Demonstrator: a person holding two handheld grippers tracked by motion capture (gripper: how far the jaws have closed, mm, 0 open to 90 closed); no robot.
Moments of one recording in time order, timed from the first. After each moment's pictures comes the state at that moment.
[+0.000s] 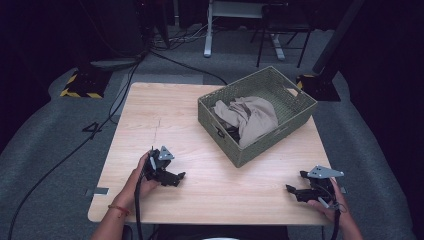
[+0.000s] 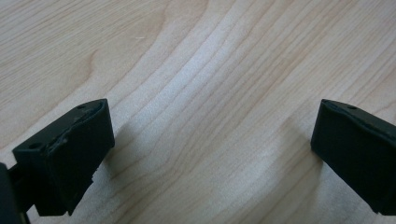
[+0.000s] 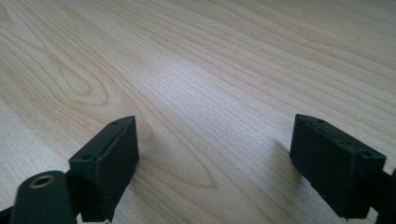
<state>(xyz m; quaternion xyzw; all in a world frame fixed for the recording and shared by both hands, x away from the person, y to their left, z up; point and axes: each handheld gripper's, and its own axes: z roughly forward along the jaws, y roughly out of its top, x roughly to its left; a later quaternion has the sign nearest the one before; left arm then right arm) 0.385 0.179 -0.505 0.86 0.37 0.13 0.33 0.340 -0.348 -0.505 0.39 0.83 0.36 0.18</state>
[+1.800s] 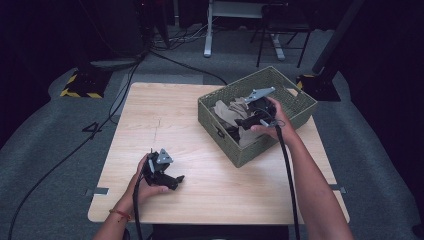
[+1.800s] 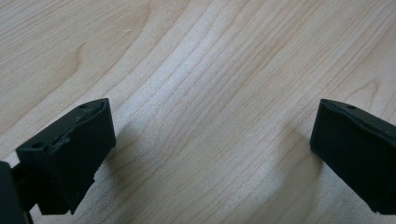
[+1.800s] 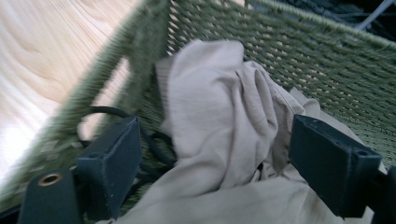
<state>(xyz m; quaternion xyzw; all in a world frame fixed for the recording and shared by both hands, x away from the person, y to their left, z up) 0.376 0.183 -0.505 0.87 0.35 0.13 0.33 0.519 -0.165 -0.374 0.27 0.88 0.33 0.20</state>
